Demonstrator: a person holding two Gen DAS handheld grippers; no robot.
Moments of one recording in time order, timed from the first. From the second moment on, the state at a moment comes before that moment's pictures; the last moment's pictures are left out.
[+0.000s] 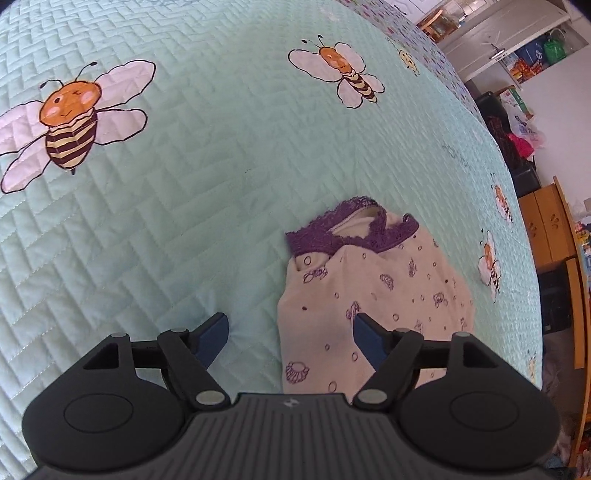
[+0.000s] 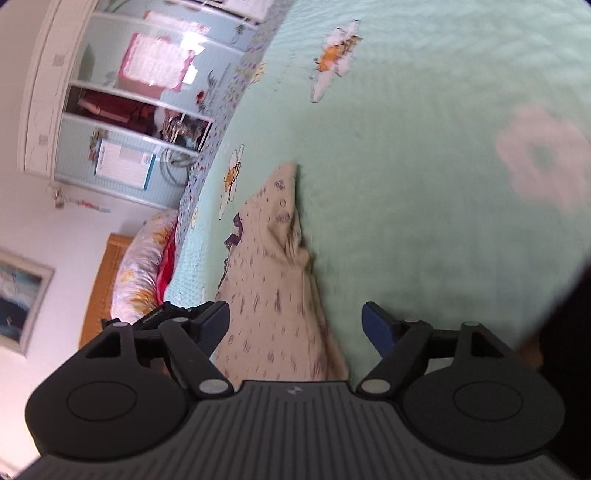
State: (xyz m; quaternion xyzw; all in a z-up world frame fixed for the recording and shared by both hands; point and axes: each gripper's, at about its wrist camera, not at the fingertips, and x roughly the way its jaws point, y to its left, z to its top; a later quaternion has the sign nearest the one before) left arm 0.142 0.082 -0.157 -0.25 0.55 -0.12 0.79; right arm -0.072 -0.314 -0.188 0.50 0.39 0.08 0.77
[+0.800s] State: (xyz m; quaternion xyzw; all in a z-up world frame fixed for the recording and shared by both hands) left arm 0.175 0.068 -0.186 -0.35 0.55 -0.18 0.73; right arm -0.100 -0.276 -0.225 0.63 0.39 0.11 0.66
